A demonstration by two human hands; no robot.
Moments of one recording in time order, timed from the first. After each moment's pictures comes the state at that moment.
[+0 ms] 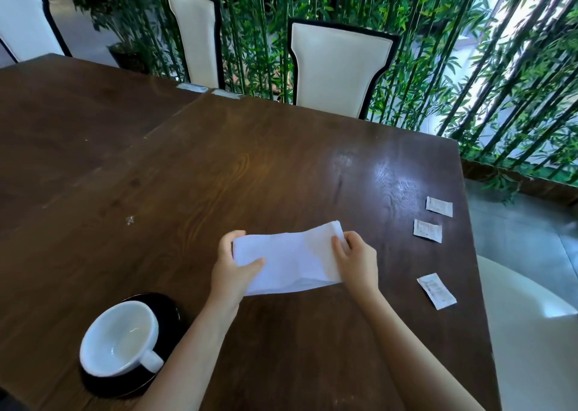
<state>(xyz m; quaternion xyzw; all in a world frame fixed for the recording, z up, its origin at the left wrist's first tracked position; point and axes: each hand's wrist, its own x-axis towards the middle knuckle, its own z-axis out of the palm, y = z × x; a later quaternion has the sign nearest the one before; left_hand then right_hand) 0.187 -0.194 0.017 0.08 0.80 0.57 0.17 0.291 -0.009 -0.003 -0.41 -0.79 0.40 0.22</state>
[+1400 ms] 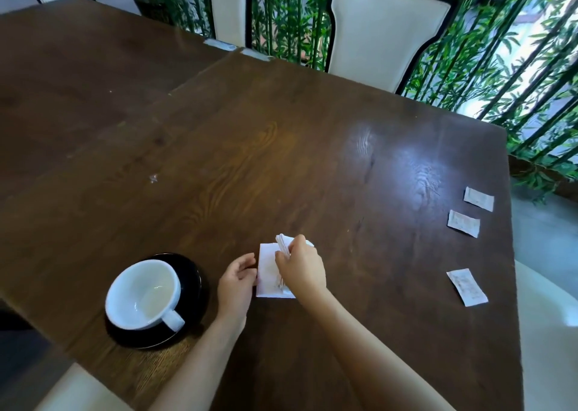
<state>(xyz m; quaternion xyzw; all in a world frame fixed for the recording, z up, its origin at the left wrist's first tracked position) 0.202 -0.238 -0.077 -0.11 0.72 0.65 0.20 0.235 -0.125 -0.030 -0.34 -0.87 0.35 -0.01</state>
